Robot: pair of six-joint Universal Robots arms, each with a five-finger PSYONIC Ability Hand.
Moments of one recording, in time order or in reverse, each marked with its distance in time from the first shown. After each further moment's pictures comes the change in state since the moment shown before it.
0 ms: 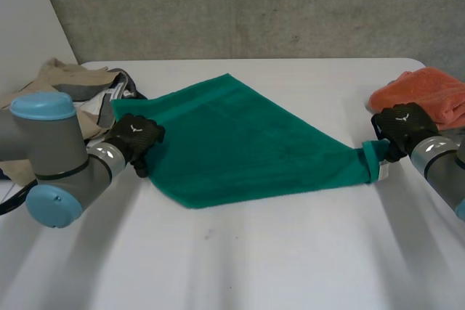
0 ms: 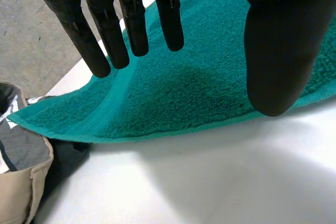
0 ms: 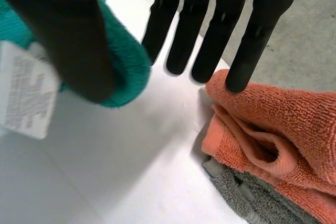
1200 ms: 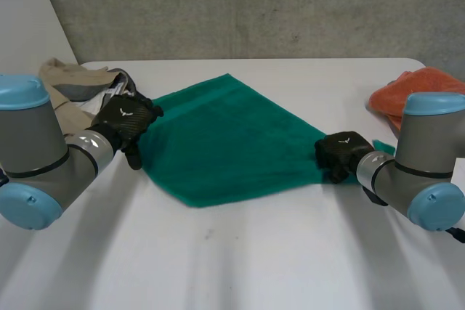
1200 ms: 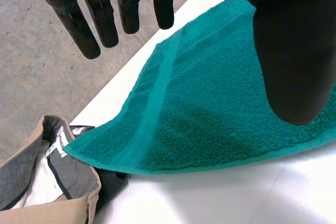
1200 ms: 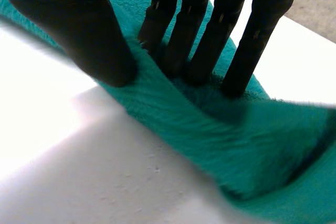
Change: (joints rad) left arm 0.004 0.185 -0.099 0.000 0.013 -0.024; right arm 0.208 0.165 -0.189 0.242 0.000 0.233; left_hand -0.225 -0.225 -0.207 -0.215 -0.217; right_hand 0.279 0.331 0.308 0.301 0.311
